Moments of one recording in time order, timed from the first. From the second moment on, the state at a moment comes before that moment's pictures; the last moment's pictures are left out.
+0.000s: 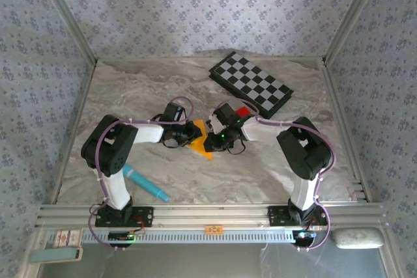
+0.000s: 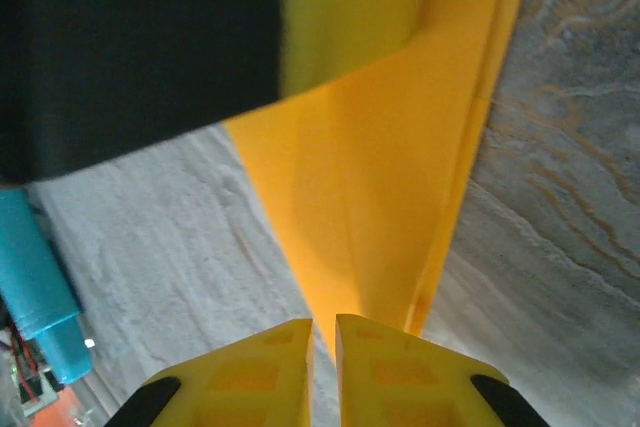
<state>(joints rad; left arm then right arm) -0.52 1.82 0.86 0.04 0.51 -0.99 0.70 1.83 1.05 -0.35 -0.52 0.46</state>
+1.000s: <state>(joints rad) -0.56 1.75 0.86 -0.03 0.53 -0.91 0.72 1.89 1.12 -0.48 -0.40 0.43</state>
